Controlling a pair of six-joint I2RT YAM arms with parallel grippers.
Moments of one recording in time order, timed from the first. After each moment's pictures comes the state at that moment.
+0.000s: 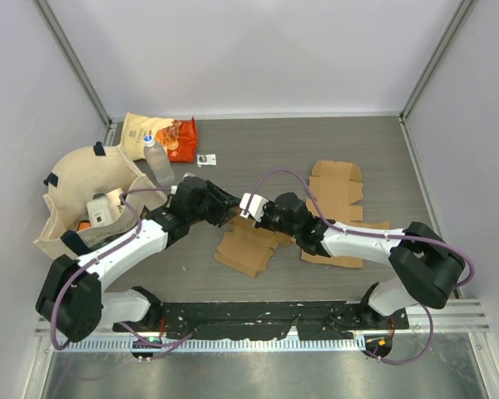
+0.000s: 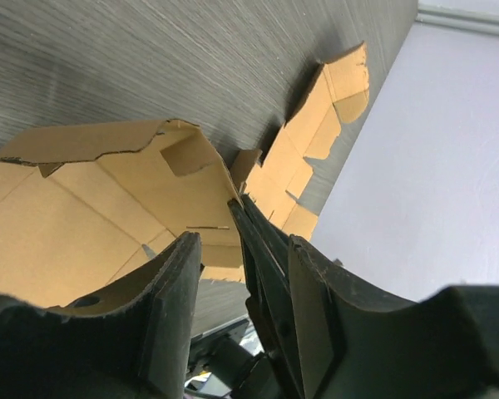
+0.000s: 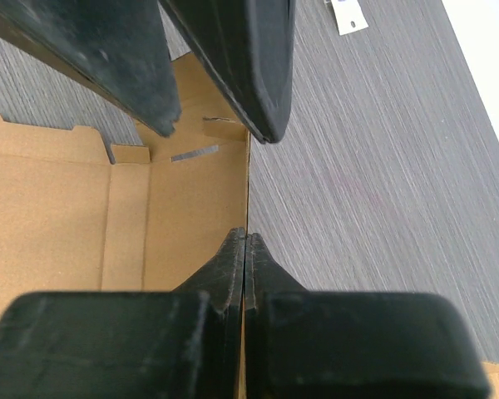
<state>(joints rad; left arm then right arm) -0.58 1.22 0.74 -0.13 0.07 -1.39 0.87 1.47 0.70 0.36 0.00 -0.53</state>
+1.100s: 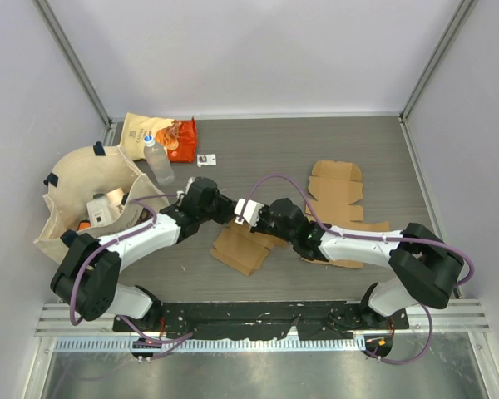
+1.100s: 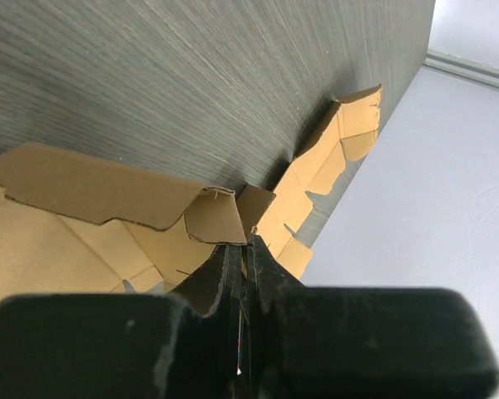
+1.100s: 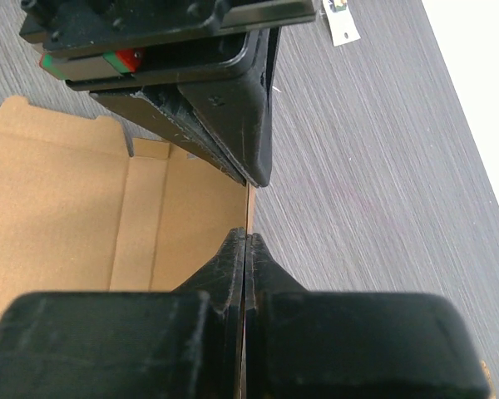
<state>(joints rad) -0.59 1.39 0.74 -0.01 0.01 -1.54 0.93 1.47 0.70 0.37 0.08 -0.55</state>
